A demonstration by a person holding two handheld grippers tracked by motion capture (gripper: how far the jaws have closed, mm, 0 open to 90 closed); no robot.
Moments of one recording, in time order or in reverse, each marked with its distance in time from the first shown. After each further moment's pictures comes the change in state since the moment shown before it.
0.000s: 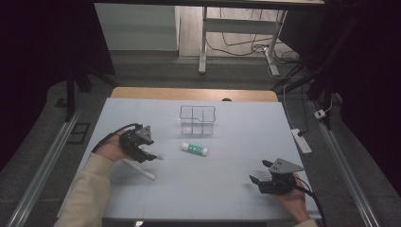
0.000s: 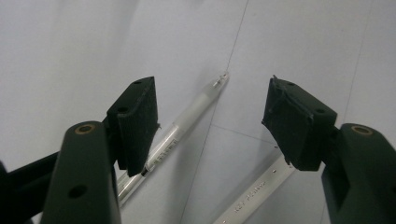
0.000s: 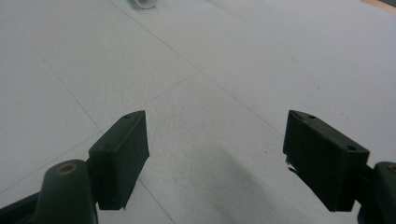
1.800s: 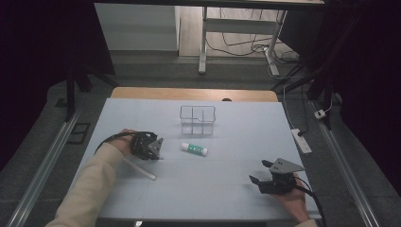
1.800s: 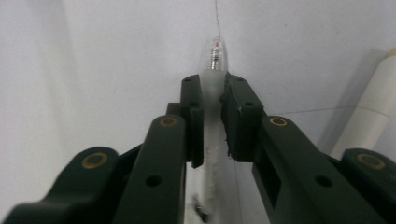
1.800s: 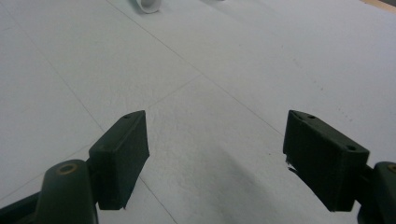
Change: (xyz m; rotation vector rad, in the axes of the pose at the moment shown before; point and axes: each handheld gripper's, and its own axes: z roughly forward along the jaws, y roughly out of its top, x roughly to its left) left arm 0.006 0.013 0.042 0.188 -0.030 0.446; right arm 0.000 0.000 -0.001 -0.011 0.014 0.009
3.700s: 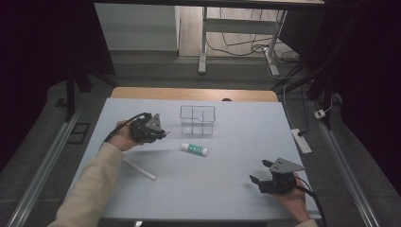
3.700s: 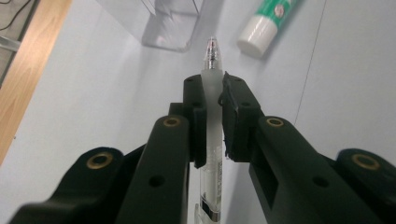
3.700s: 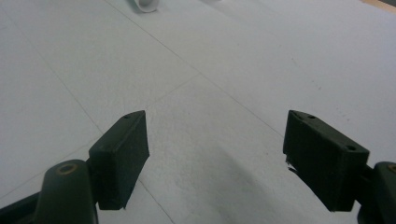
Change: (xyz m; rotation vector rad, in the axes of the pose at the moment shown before) left arm 0.018 0.008 -0.050 -0.248 0.241 -0.399; right arm -0.001 0.000 0.000 -0.003 -0.006 0.003
